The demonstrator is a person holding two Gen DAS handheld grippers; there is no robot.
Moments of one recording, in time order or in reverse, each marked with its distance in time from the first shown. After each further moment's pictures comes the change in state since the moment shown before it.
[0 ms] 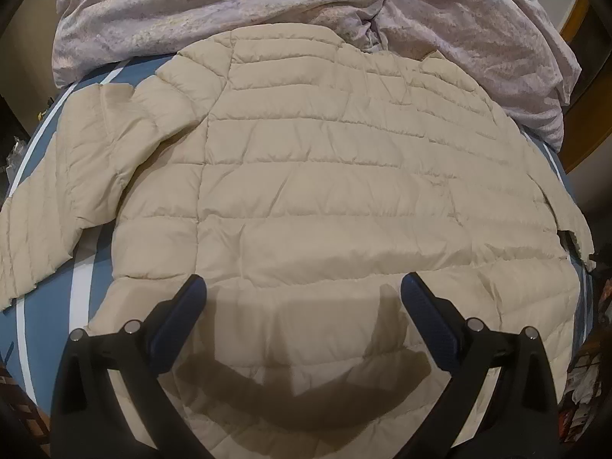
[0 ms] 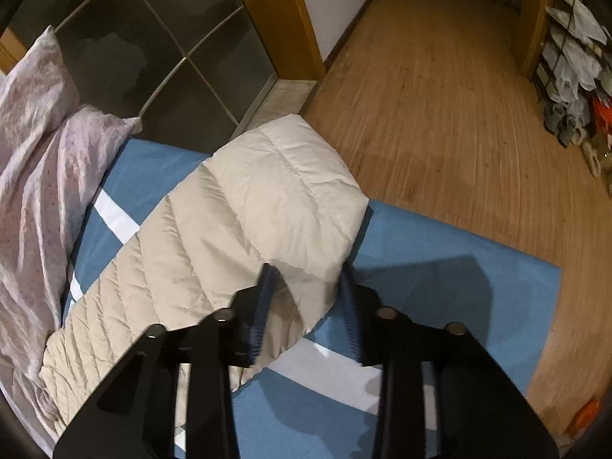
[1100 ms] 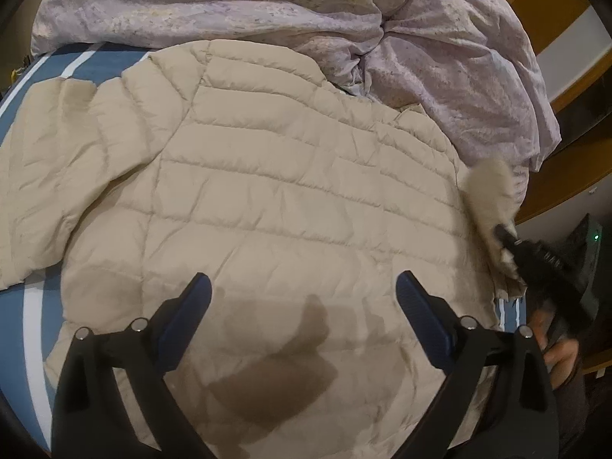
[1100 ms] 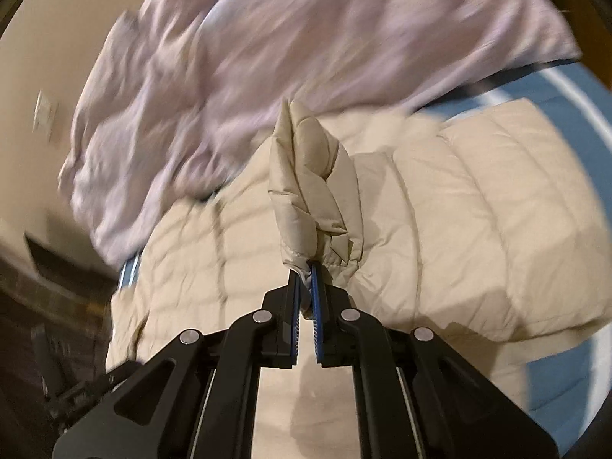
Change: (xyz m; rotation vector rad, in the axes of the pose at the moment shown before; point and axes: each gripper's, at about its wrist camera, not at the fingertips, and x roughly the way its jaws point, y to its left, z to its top) left arm 0.002 0.001 0.055 -0.165 -0.005 -0.228; right arm -0.060 0.256 -0.224 -0.766 0.297 0.682
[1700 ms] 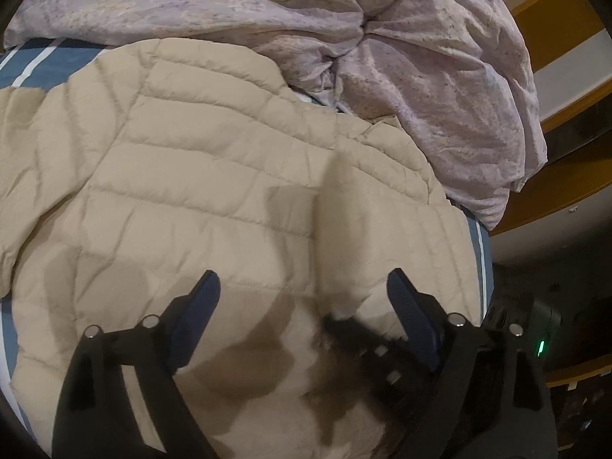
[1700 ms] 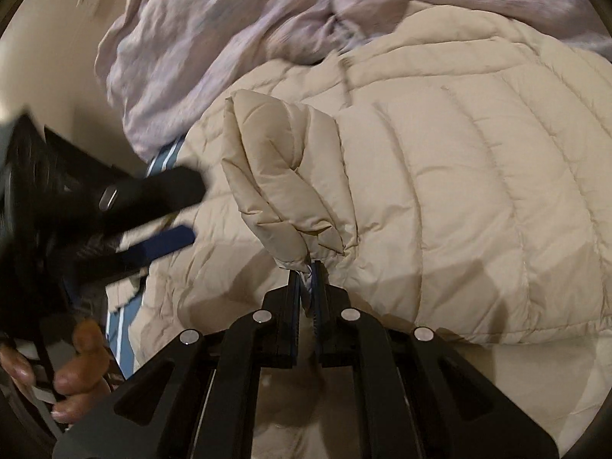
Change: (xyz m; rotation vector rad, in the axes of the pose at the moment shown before) left arm 0.026 -0.030 0.037 -0.054 0.028 -0.102; right arm 0.074 0.094 -0.062 -0.230 0.231 0.091
